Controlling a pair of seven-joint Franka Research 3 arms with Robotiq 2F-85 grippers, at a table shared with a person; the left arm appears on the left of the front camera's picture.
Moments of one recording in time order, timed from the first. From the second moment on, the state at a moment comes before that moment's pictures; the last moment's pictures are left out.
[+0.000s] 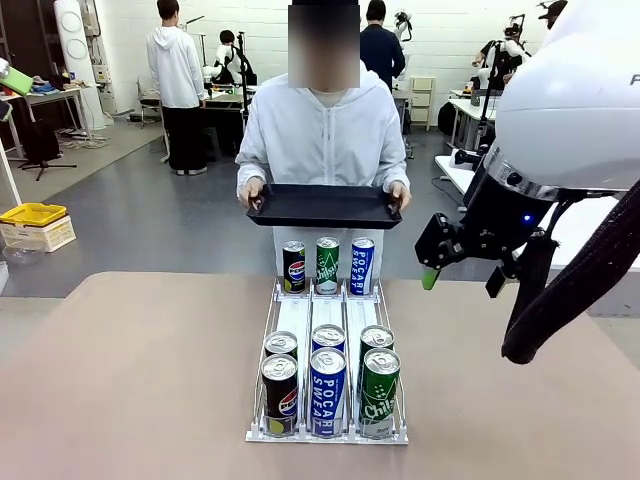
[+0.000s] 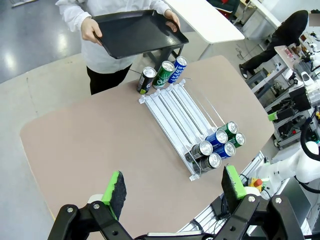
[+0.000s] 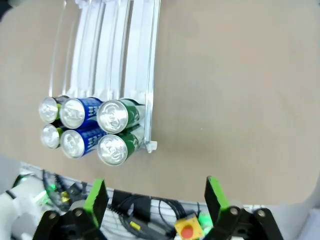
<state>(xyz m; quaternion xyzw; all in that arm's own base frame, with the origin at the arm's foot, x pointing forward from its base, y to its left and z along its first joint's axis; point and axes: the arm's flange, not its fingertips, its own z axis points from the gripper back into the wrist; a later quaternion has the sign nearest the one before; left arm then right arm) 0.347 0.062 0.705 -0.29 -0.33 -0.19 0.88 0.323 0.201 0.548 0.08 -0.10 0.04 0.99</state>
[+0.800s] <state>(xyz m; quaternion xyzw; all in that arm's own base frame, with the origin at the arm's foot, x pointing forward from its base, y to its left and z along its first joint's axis) 0.347 0.062 0.705 -0.29 -0.33 -0.19 0.88 0.317 0.203 0.548 0.08 -0.10 0.03 0.99</state>
